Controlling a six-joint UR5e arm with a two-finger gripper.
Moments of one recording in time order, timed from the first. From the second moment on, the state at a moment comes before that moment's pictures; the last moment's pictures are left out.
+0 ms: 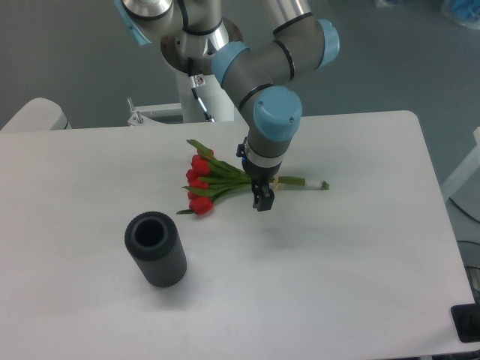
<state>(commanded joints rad) 2.57 -1.82 -1.94 -1.09 1.53 2.01</state>
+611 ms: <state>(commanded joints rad) 2.58 -1.83 -2.02 -1.07 1.53 2.04</state>
